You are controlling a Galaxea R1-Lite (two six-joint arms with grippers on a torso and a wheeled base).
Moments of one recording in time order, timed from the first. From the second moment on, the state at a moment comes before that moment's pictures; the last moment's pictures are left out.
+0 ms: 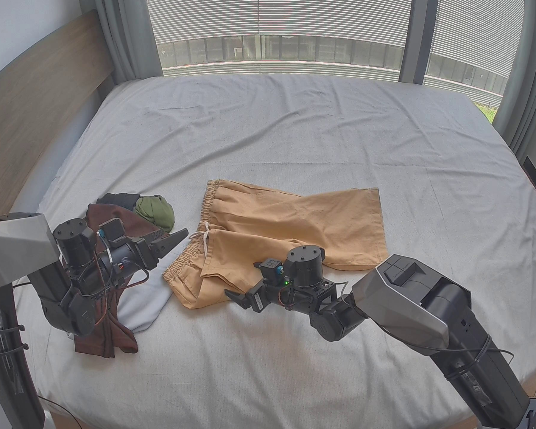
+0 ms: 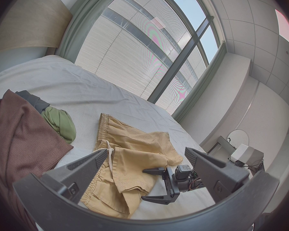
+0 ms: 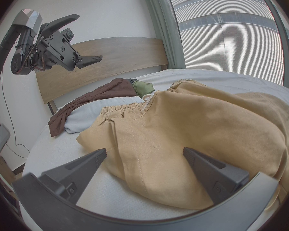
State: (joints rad) left arm -0.06 2.24 -0.65 -1.55 -0.63 -0.41; right arm 0.64 2.80 -1.65 -0.85 0.25 -0.13
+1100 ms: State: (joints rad) left arm -0.05 2.21 -0.65 -1.55 -0.63 -0.41; right arm 0.60 2.62 -1.44 -0.91 0.20 -0.08
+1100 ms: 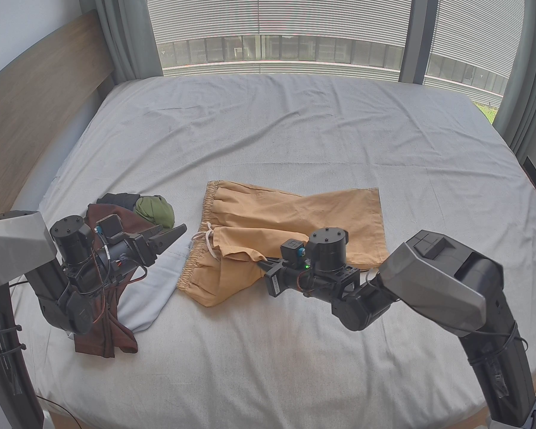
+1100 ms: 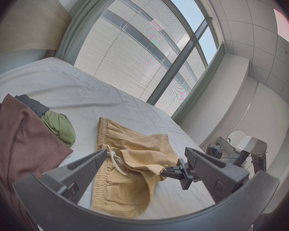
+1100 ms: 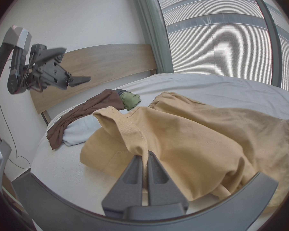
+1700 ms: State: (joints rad) left arm -0.05 2.20 -0.65 -1.55 -0.63 -0.41; right arm 0.60 2.58 -1.38 -0.92 0.17 -0.06
